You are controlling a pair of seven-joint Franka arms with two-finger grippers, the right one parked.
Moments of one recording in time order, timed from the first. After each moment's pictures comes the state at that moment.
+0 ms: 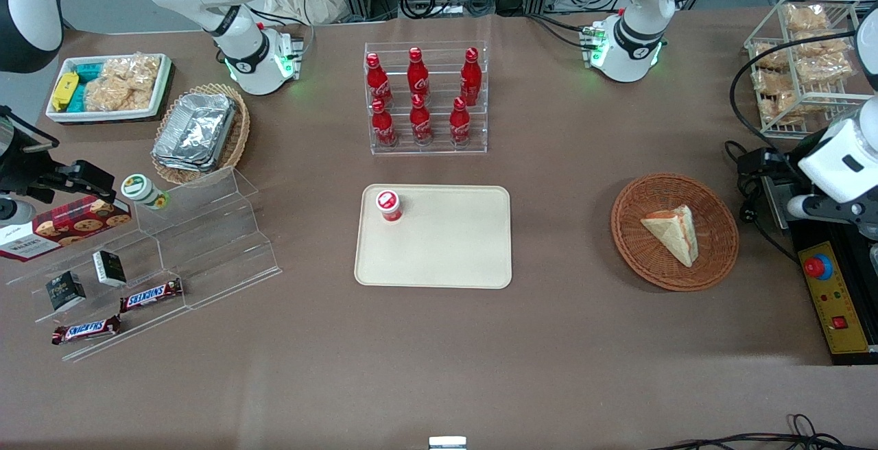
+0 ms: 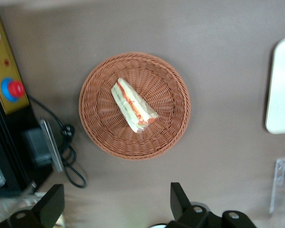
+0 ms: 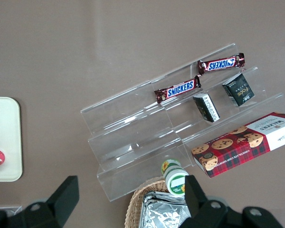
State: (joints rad) arm 0.30 0.15 -0.33 -1.55 0.07 1.55 0.02
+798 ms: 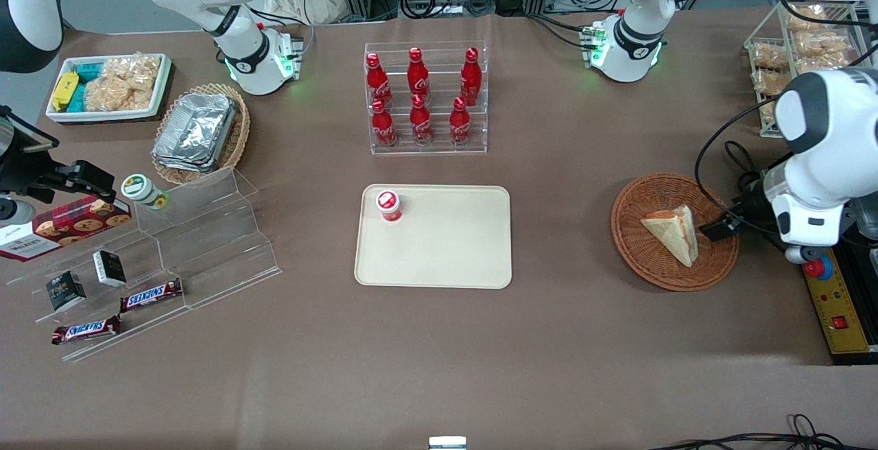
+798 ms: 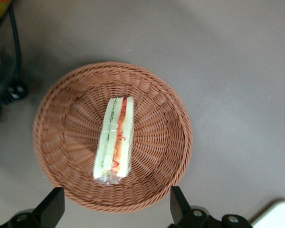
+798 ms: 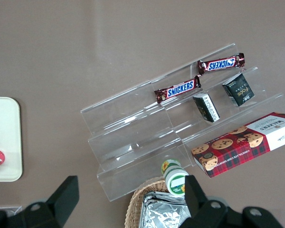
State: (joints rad) arm 0.31 0.14 -0.29 -2.00 0.02 2.13 -0.72
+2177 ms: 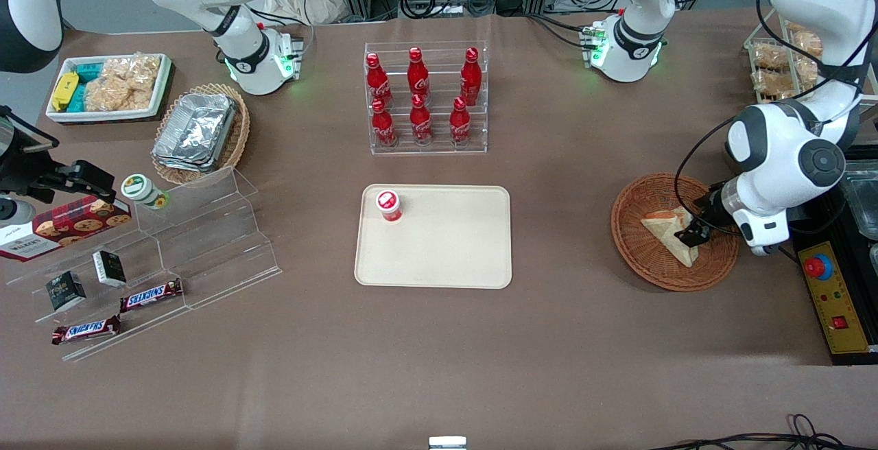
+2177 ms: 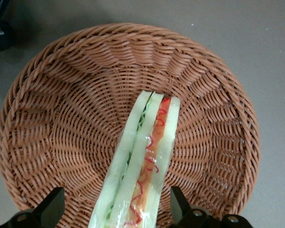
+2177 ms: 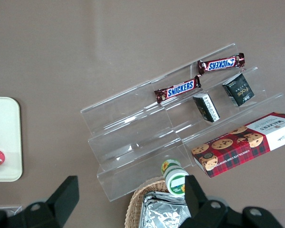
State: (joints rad) arm 0.31 0.24 -0.24 -2.20 0.03 2.40 -0.91
